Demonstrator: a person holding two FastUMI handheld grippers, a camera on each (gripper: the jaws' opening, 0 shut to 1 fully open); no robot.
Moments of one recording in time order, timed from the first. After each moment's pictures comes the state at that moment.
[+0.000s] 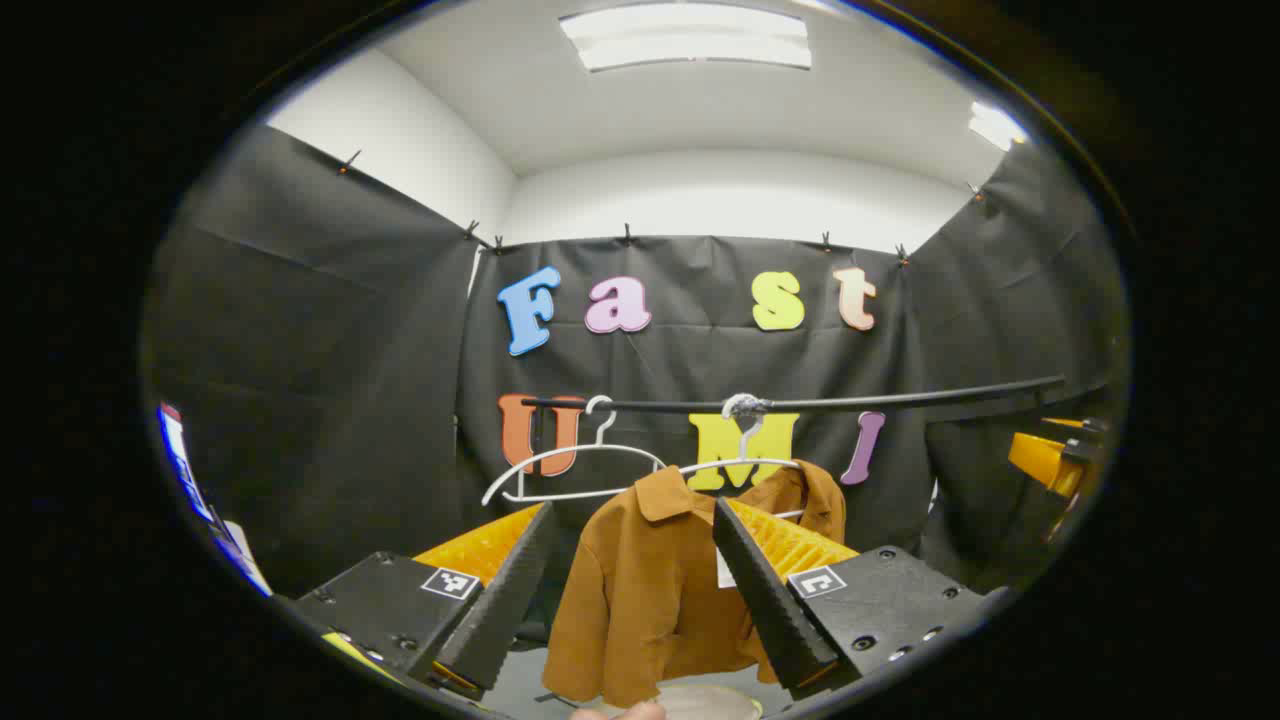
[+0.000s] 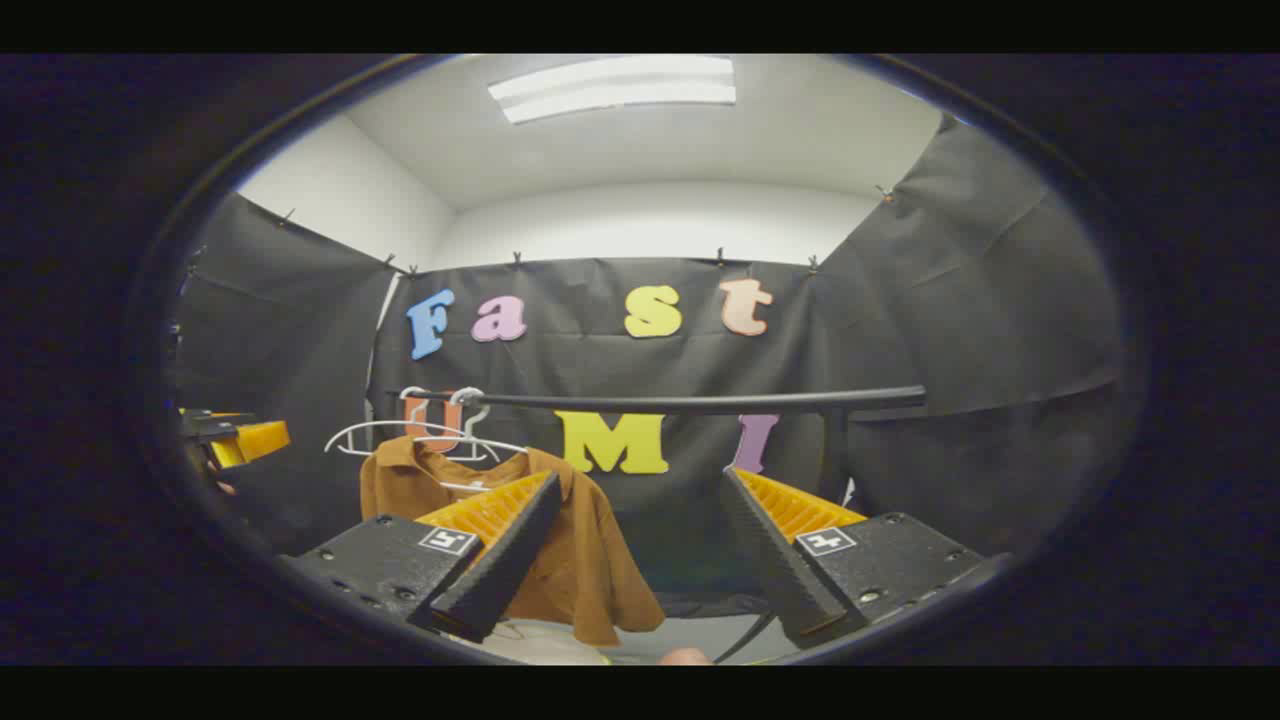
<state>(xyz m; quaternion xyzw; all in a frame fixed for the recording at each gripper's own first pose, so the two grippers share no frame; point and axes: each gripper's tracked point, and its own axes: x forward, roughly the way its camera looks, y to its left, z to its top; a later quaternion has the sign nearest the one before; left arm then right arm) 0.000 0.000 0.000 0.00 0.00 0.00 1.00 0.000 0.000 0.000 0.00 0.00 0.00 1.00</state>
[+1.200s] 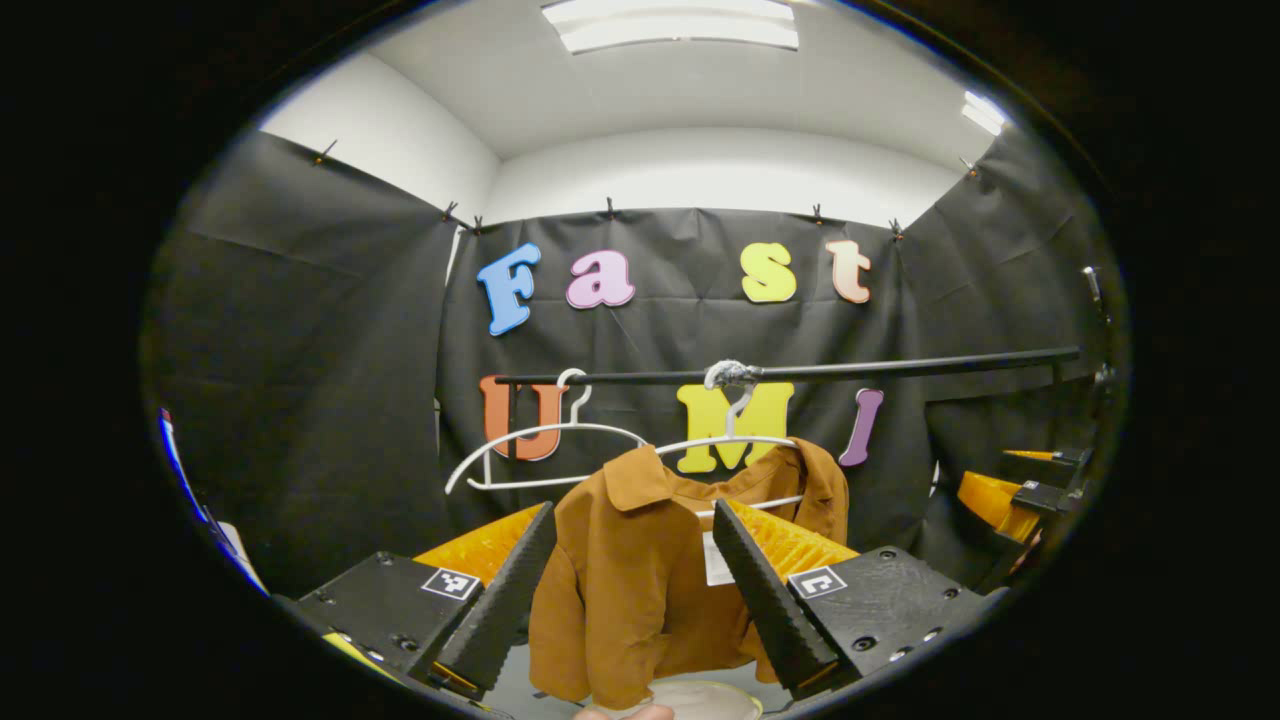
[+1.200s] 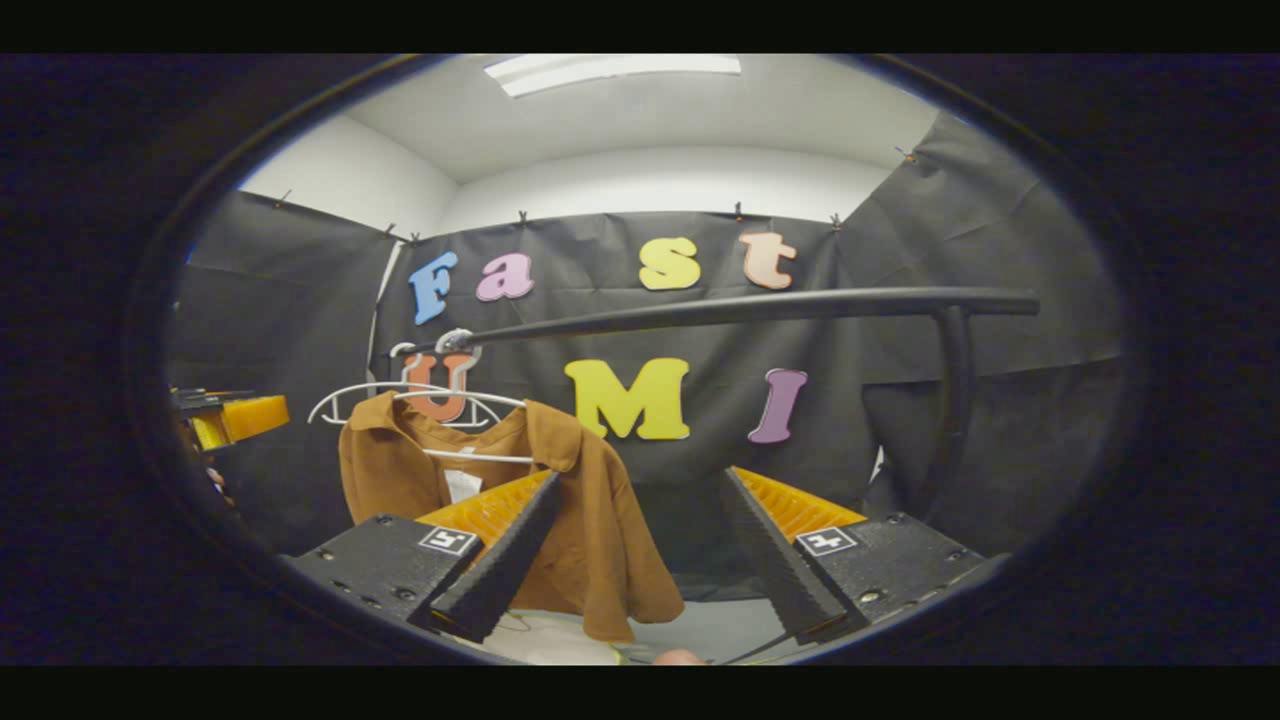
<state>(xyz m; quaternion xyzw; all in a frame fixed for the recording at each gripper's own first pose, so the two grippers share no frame) 0.051 -0.018 -0.038 0.01 0.04 -0.02 1.00 0.078 0.017 -0.078 0.01 0.07 0.00 1.00</state>
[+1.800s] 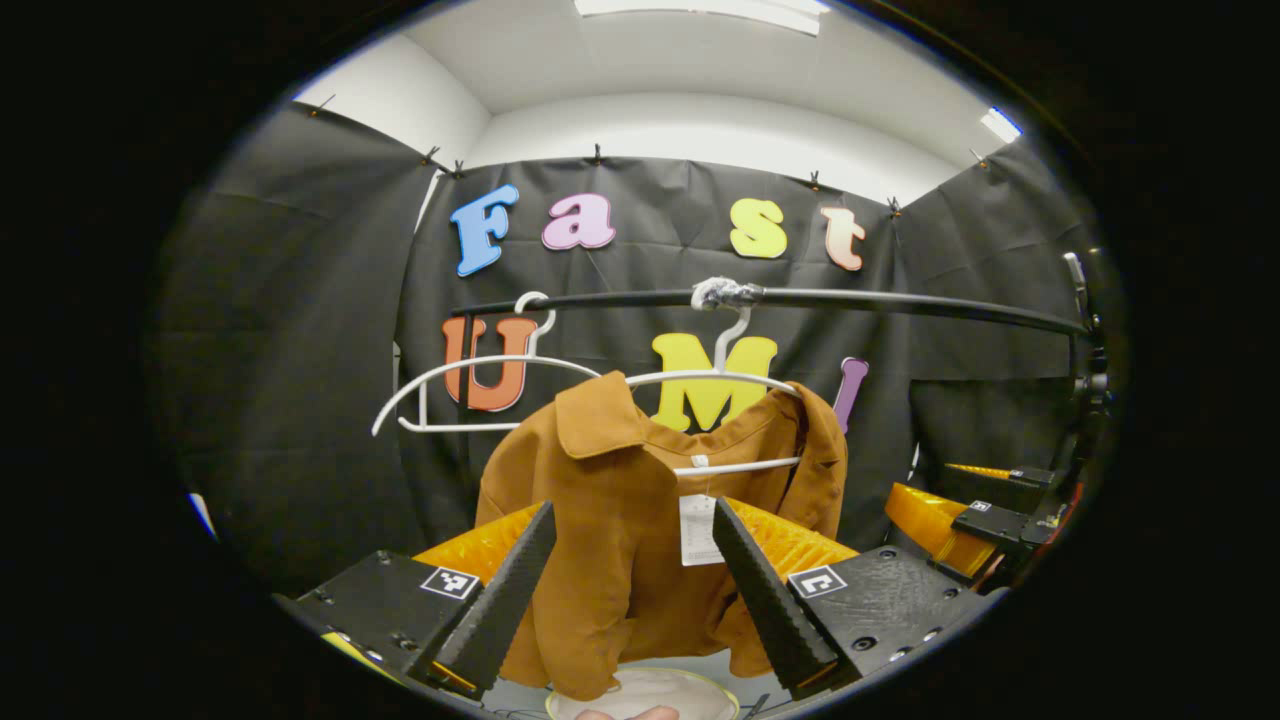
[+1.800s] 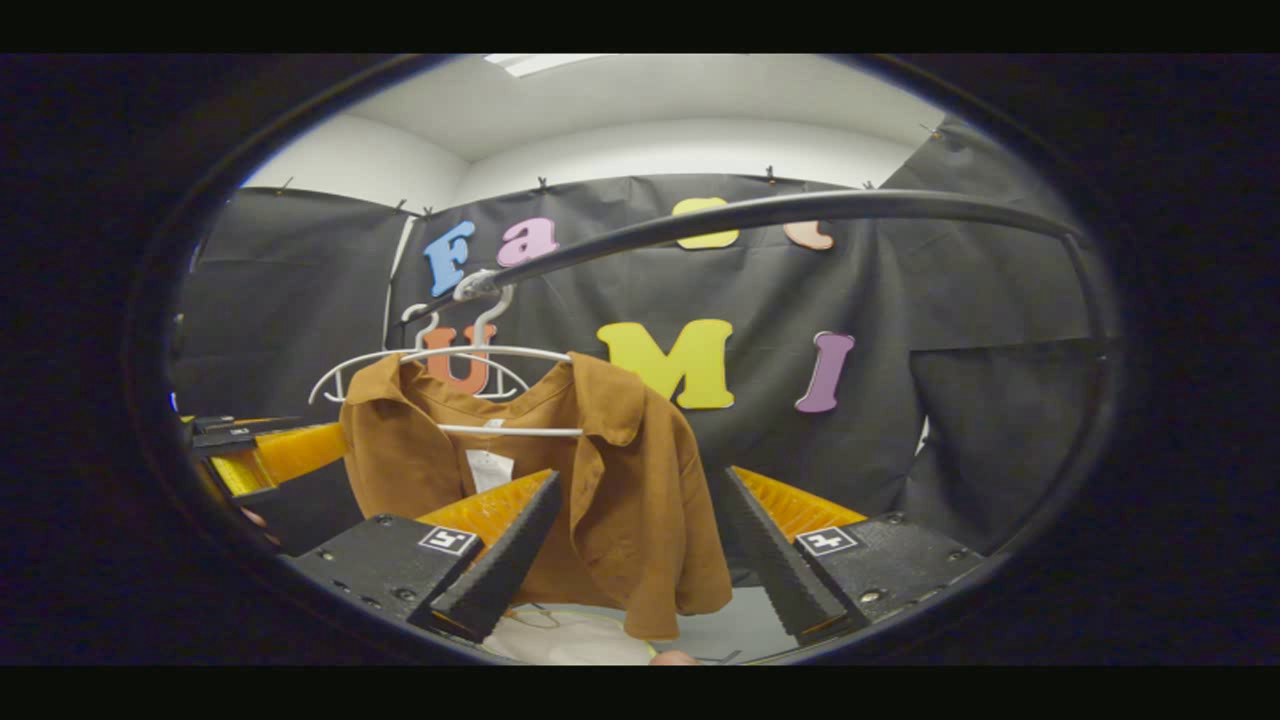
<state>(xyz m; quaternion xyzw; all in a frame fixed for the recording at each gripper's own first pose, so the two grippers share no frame) 0.100 -0.038 -0.111 -0.01 0.10 -0.06 0.99 0.131 0.079 -0.134 0.02 0.12 0.04 0.99</state>
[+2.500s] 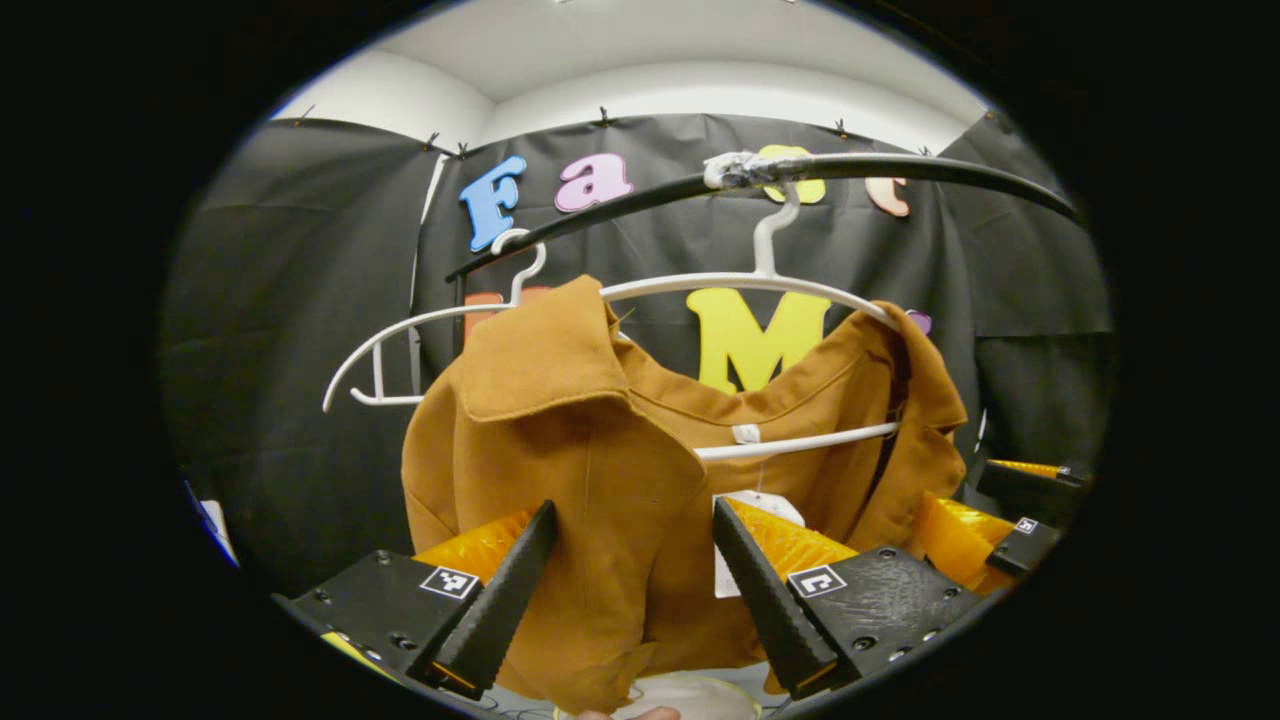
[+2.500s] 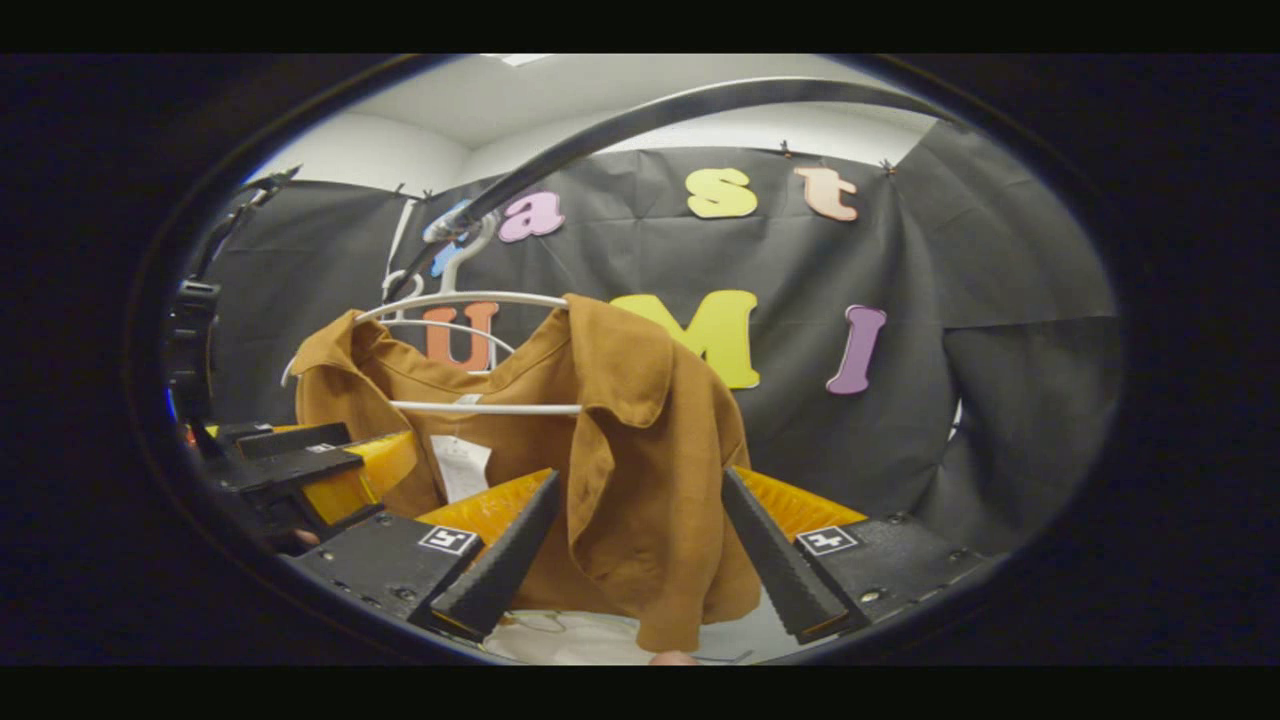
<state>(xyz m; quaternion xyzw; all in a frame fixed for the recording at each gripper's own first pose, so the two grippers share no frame) 0.192 -0.039 -0.171 0.03 0.13 0.03 0.99 0.198 0.093 -0.181 0.02 0.14 0.05 0.99</state>
